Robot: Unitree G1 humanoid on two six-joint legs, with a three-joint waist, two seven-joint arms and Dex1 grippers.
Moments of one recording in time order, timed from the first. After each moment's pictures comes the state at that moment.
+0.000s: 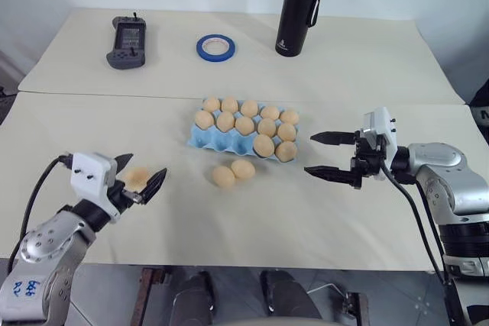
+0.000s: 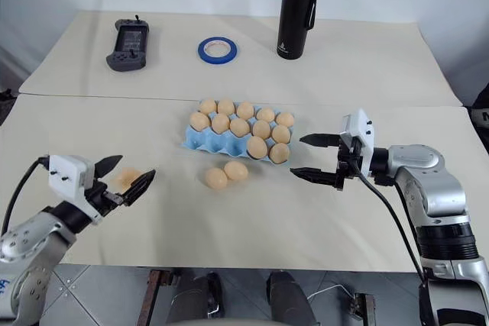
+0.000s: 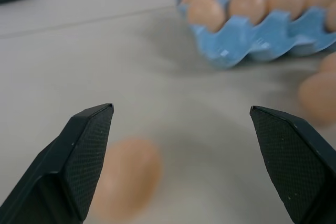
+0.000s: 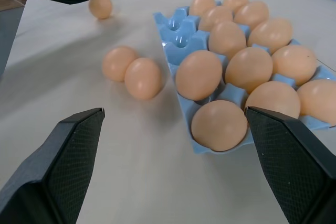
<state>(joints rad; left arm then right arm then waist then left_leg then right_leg) 0.21 0.52 0.43 -0.59 -0.48 0.57 -0.36 -0.45 -0.73 -0.05 0.00 0.51 0.41 1.23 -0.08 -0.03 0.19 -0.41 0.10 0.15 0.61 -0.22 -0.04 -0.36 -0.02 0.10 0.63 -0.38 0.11</state>
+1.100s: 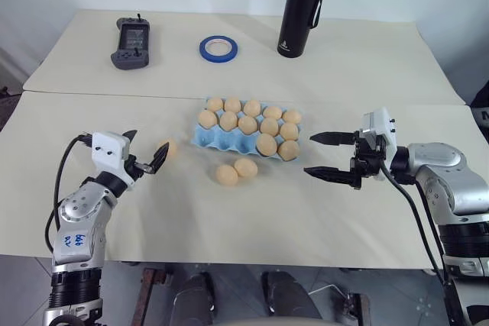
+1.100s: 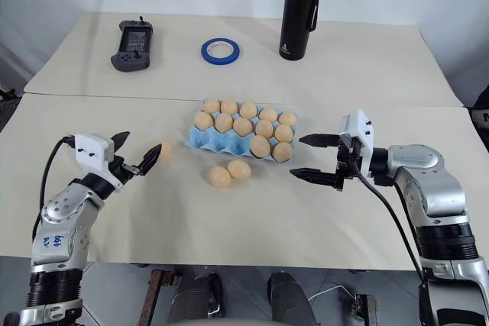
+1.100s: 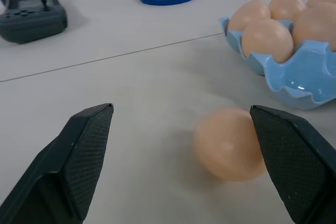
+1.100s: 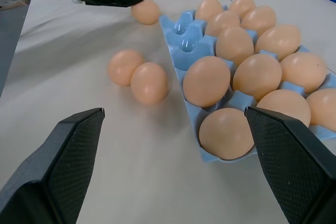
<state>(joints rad) -0.20 0.46 0.25 0.01 -0.25 0.18 -0.41 -0.45 -0.73 -0.05 -0.01 0.51 0.41 1.23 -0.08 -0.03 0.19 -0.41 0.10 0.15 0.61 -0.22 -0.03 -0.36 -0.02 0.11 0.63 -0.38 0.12</state>
